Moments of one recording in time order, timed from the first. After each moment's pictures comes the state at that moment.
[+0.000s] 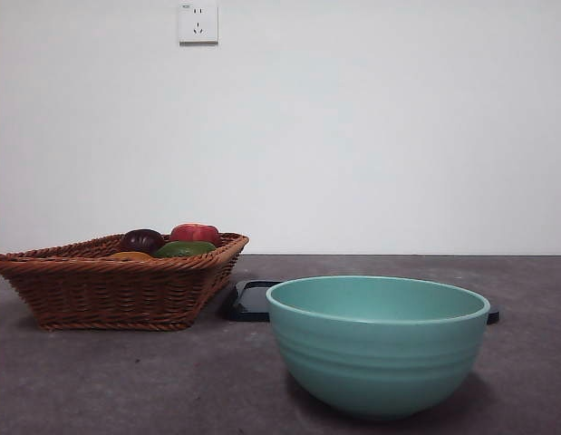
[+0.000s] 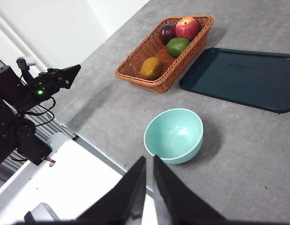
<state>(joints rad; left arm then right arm) 0.06 0.00 0.03 -0.17 0.04 -0.12 0.72 0.17 1.00 -1.20 -0.16 0.41</state>
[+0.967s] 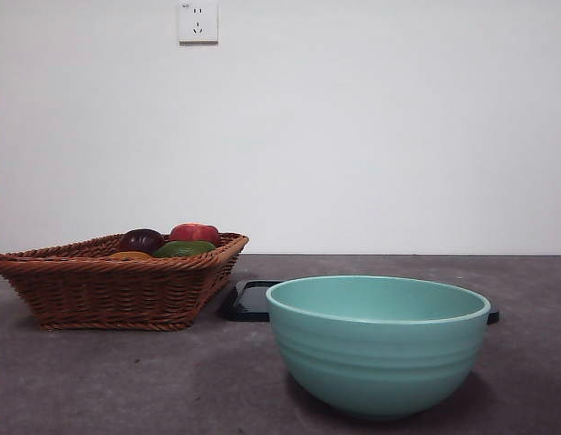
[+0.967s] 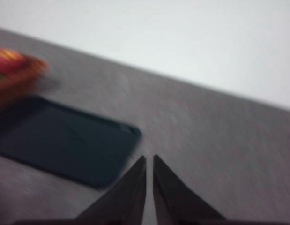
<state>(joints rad) 0.06 0.00 0.03 -0.17 0.04 -0.12 0.10 0.13 0.21 -0.21 -0.11 -0.16</state>
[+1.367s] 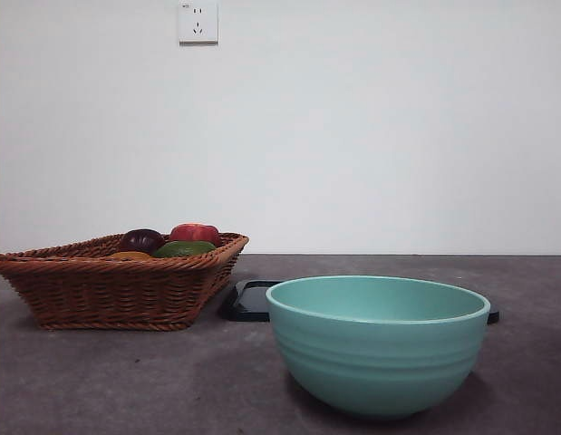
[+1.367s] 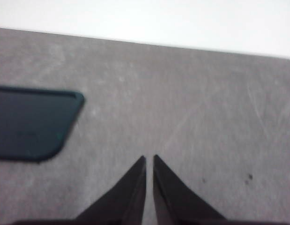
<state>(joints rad) 0.06 0.00 0.03 -0.17 0.04 -0.12 -0.02 0.02 0.02 -0.17 0.00 -0.04</state>
